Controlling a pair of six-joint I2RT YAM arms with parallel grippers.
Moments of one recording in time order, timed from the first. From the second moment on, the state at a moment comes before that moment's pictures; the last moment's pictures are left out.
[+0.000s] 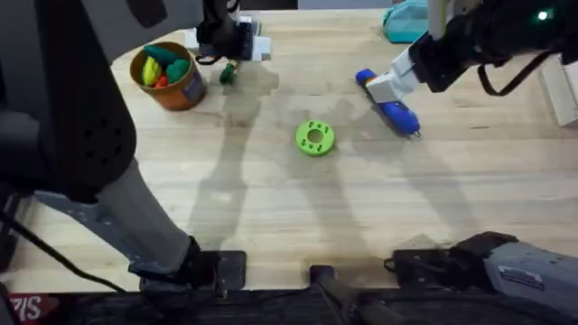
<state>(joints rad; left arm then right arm) -0.16 1.91 1.42 -0.55 -0.08 -0.10 0.33 1.28 1.28 -0.96 -0.04 -0.36</state>
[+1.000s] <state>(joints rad) -0.13 2.03 1.43 -0.47 -0.11 -0.16 0.33 1.28 1.28 -0.96 -0.04 -0.36</state>
